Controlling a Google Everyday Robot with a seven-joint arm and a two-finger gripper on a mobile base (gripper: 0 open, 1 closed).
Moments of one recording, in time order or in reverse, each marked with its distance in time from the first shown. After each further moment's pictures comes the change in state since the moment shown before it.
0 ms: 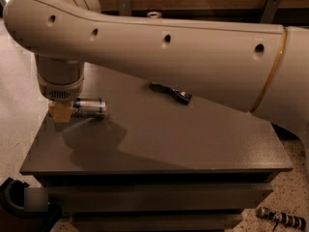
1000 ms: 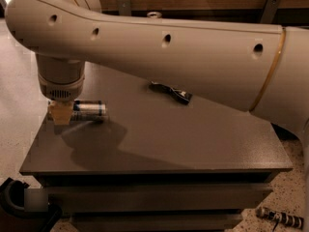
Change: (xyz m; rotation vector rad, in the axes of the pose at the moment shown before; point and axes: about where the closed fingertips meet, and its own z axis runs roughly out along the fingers) arm 0.000 -0.002 0.001 -0.002 -0.002 0.003
